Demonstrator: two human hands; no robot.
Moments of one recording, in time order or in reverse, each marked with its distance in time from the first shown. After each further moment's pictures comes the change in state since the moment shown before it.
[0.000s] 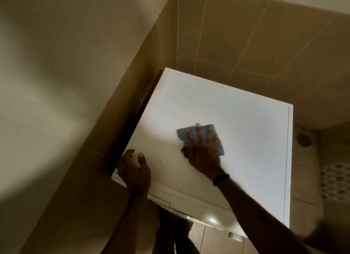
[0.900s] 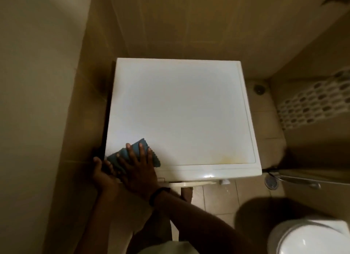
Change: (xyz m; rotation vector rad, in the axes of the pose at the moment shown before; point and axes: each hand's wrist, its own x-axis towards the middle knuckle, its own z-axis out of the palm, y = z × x) left_hand 0.055 -0.047 -0.053 -0.850 -0.349 -0.739; right_hand -0.089 -0.201 0.037 0.161 -0.081 -0.015
